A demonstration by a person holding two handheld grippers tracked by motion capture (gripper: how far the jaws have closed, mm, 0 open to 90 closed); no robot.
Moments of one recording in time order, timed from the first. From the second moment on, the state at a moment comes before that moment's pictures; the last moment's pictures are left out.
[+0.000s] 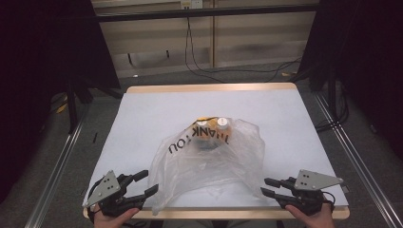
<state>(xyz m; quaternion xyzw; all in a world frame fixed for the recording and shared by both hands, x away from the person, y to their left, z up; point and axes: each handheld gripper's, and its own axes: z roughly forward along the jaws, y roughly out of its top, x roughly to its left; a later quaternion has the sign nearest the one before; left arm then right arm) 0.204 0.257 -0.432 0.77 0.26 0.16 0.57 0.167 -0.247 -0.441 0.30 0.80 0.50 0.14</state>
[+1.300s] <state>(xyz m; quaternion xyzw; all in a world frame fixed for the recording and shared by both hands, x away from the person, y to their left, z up) 0.181 0.244 -0.433 0.80 0.21 0.11 0.55 0.177 -0.222 -0.457 0.24 0.86 0.44 0.11</state>
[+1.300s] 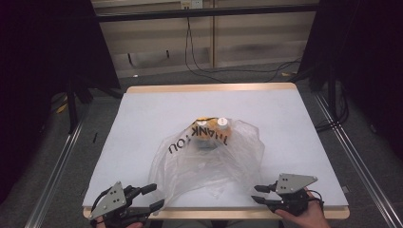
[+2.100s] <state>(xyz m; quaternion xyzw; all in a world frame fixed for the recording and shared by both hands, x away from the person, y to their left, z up) 0.186 0.222 -0.448 0.86 0.16 0.04 0.49 0.188 -0.209 -0.476 0.24 0.89 0.37 0.08</state>
